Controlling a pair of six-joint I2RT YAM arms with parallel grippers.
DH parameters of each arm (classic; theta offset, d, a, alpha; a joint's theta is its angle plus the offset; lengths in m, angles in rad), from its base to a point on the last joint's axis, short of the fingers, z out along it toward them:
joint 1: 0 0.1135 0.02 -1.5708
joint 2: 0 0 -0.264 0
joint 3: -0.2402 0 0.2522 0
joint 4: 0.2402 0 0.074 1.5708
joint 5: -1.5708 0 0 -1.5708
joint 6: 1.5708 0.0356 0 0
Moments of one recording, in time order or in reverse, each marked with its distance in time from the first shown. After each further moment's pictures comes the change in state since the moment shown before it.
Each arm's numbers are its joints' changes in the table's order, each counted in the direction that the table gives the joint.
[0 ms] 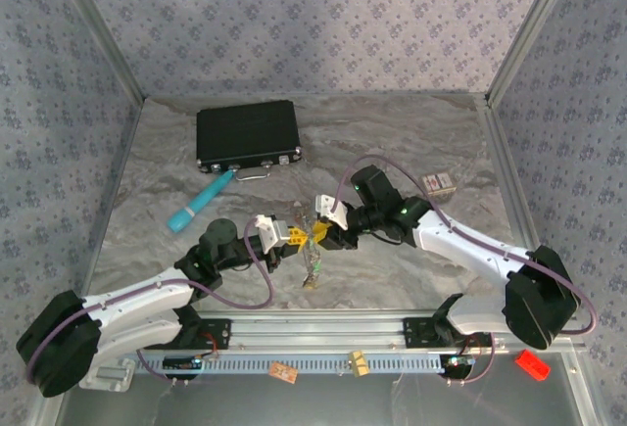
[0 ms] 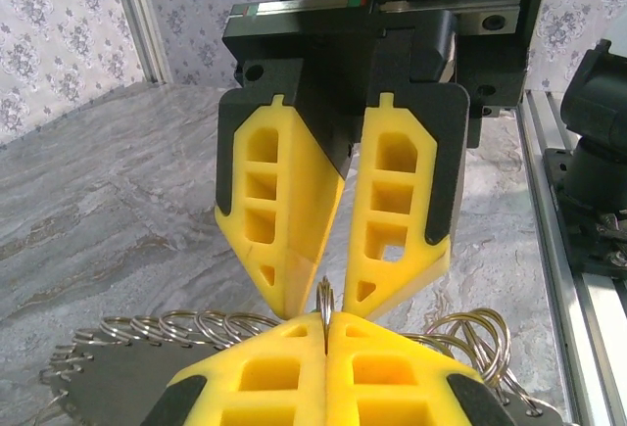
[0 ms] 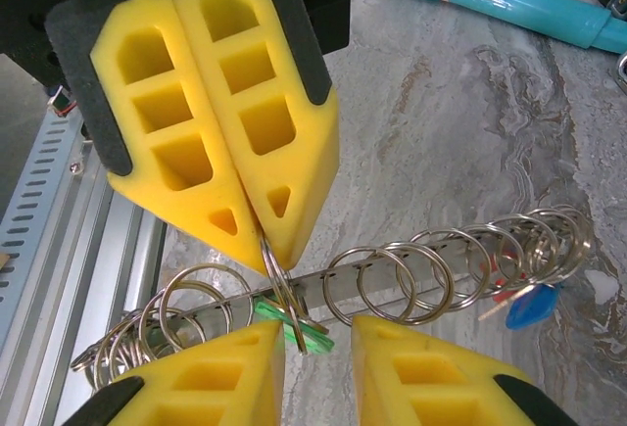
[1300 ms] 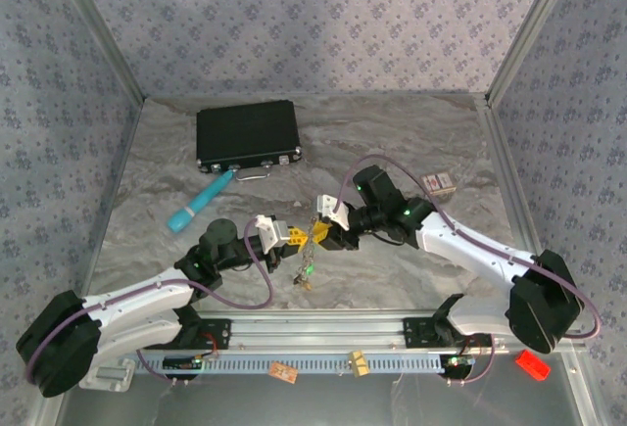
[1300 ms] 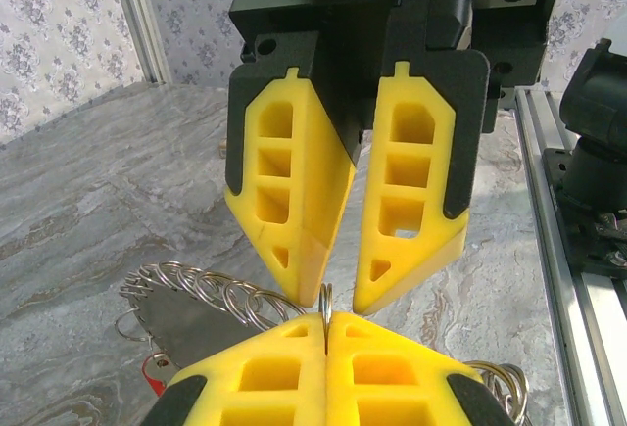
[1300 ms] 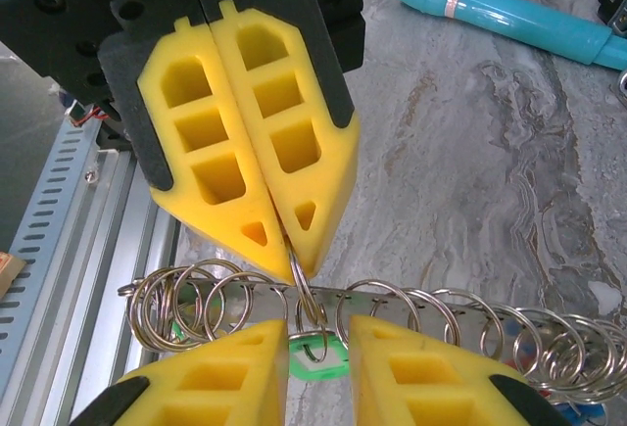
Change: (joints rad) left arm 0.000 -0.001 0.000 0.000 0.000 0.000; right arm 0.002 -0.026 0.004 -0.005 0.022 0.010
